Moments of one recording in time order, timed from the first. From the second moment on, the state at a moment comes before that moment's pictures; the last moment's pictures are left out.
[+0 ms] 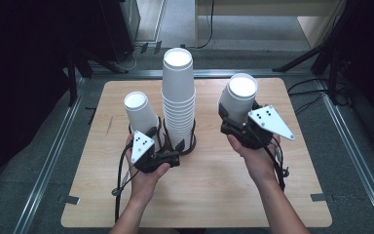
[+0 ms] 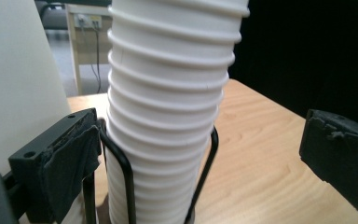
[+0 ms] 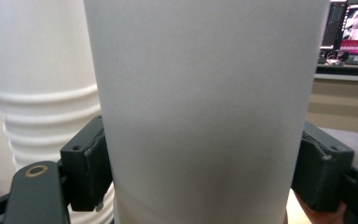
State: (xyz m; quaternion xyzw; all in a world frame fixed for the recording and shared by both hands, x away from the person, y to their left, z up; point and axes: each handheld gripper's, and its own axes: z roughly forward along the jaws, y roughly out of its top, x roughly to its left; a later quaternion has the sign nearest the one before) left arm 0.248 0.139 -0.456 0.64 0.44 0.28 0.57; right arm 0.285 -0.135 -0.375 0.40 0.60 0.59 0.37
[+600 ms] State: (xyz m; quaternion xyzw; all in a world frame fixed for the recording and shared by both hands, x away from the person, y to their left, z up) left arm 0.231 0.145 -0.472 0.67 0.42 0.25 0.55; right arm 0.262 -0.143 -0.453 0.39 0.64 0.53 0.40
